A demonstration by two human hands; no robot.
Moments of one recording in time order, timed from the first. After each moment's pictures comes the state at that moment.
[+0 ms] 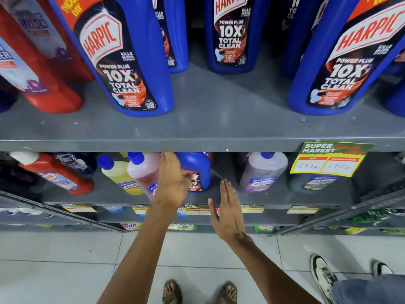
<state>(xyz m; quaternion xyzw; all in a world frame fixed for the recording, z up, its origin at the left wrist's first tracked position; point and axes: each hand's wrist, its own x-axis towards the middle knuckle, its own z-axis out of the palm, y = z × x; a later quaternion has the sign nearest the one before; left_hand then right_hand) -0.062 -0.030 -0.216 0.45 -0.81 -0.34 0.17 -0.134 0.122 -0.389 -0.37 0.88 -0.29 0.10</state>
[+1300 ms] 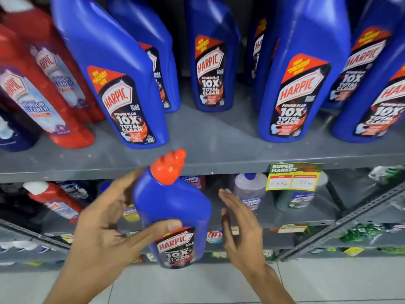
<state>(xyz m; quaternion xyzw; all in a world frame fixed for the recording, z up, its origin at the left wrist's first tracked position) 0.056 0.010 -0.074 0.20 -0.79 -0.48 0.33 -0.128 0.175 -0.234 -0.41 0.73 -0.55 -0.08</state>
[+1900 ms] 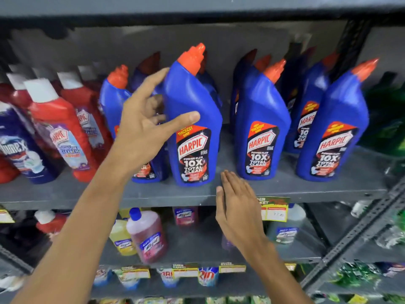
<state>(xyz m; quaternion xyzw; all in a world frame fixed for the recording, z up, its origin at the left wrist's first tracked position) -0.069 -0.024 0.084 0.01 -0.76 -0.49 0.44 -0.177 0.157 -0.095 -0.40 0.85 -0.29 -0.19</state>
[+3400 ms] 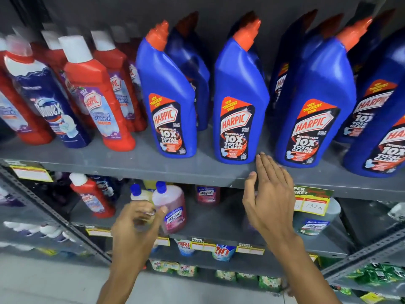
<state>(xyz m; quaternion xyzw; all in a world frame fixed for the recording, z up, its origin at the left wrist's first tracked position) 0.079 0.006 -0.144 0.46 -0.71 -0.35 0.41 -0.172 0.142 -0.107 -0.36 0.86 -0.28 -0.24</state>
